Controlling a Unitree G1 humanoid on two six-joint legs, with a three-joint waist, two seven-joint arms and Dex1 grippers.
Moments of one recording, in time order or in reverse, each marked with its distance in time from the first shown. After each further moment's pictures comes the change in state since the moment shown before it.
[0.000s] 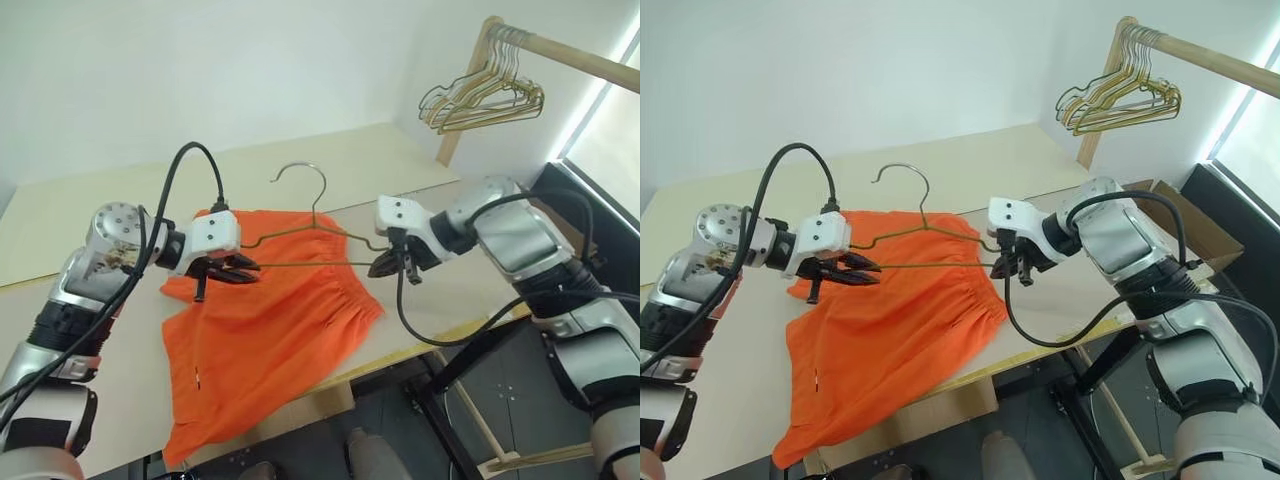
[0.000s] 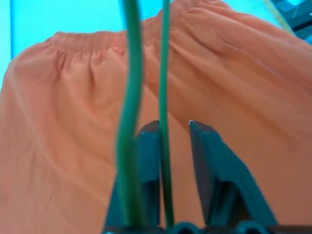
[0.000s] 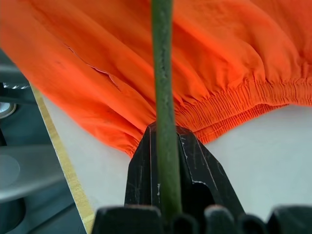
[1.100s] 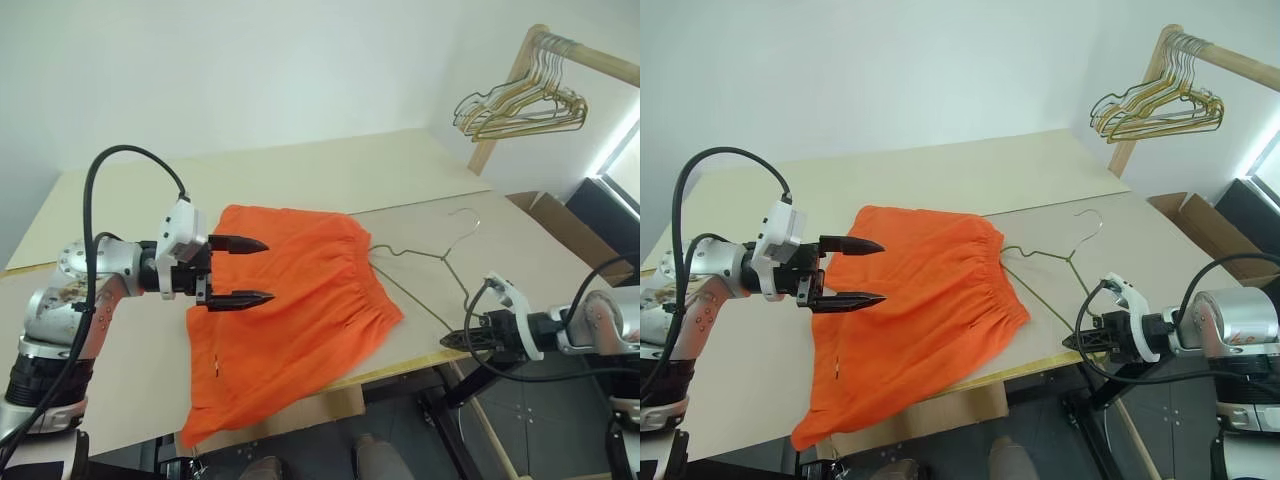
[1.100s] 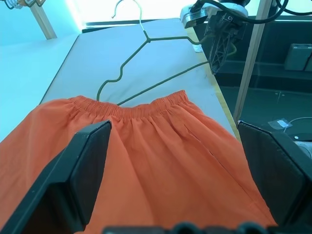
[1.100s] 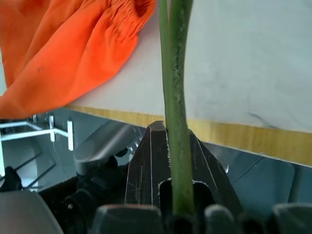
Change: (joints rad) left arm 0.259 -0.030 0.275 -0.332 -0.383 0.277 0.163; right arm 0.525 -0.147 -0.514 -0.028 0.512 0.900 -0.374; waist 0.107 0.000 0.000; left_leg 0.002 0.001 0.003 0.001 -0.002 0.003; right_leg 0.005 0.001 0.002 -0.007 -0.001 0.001
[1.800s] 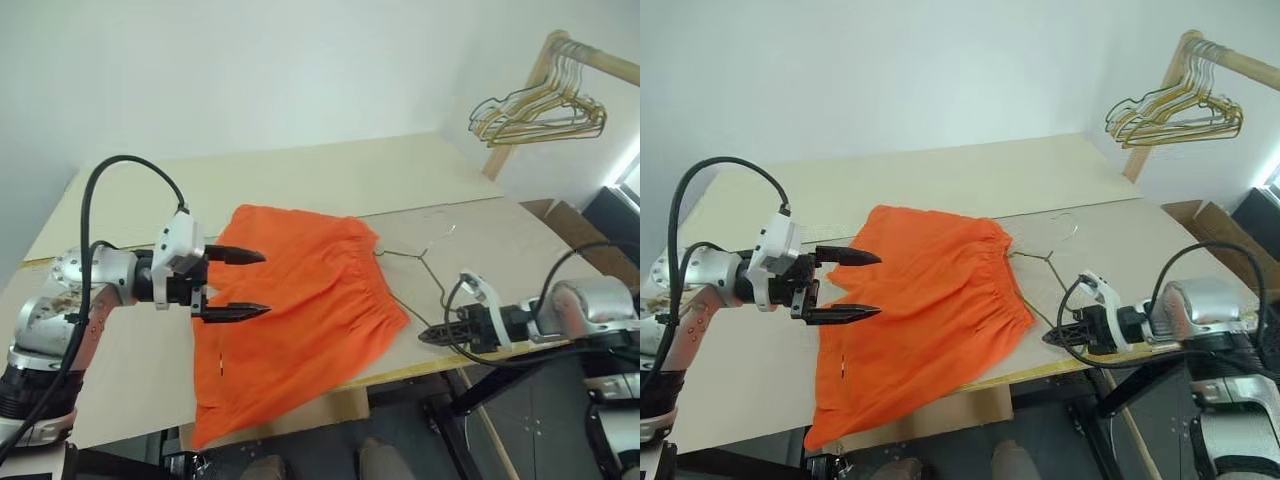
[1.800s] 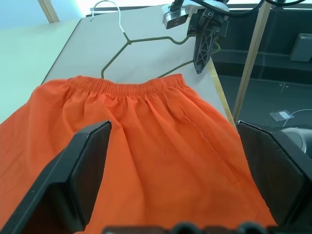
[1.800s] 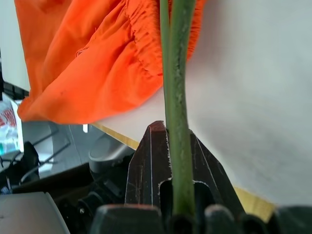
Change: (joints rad) left arm 0.059 0.048 0.011 -0.048 -0.001 -0.001 -0.017; right arm -0.144 0.067 0.204 0.197 0.027 -0.120 0.018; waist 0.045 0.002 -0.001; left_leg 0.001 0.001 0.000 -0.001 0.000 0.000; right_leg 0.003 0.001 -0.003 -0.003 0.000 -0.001
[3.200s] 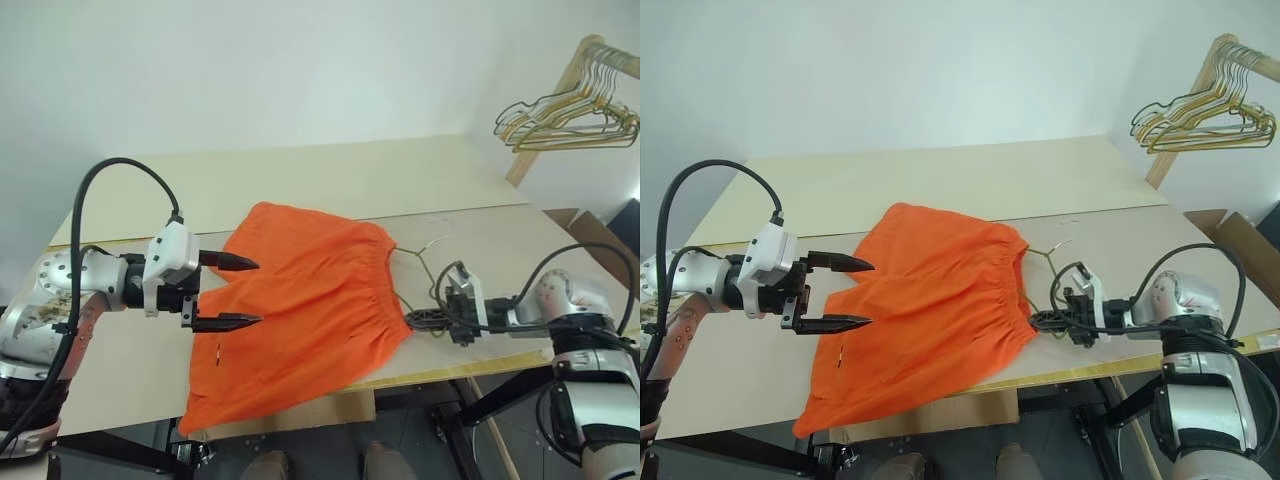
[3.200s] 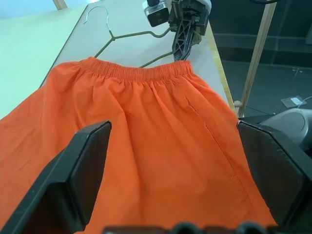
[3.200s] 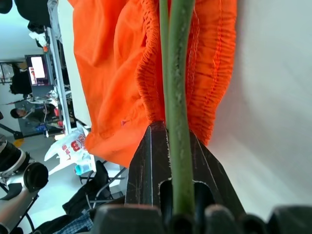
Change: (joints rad) left arm 0.054 0.047 0.011 -0.029 0.002 -0.064 -0.006; right arm -0.143 0.183 -0.214 0.354 0.013 0.101 -0.111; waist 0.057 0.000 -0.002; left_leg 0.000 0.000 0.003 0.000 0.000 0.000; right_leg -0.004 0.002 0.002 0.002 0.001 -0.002
